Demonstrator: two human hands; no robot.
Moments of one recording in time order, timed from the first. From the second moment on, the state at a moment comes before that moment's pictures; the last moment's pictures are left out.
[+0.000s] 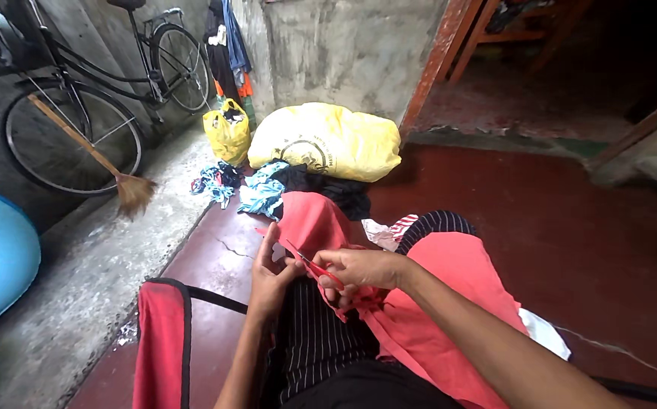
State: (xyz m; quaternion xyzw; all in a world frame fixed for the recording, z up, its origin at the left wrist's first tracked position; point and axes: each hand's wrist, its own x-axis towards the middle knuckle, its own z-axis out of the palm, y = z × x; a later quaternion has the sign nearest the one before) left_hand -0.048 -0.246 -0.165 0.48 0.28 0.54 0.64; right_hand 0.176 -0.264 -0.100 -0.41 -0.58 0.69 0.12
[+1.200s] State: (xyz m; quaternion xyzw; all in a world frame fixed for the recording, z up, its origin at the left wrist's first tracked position) left_hand -0.054 -0.260 -0.168 0.54 0.25 0.50 0.63; right_hand 0.164 -0.253 -0.080 -0.44 -0.60 0.66 0.11
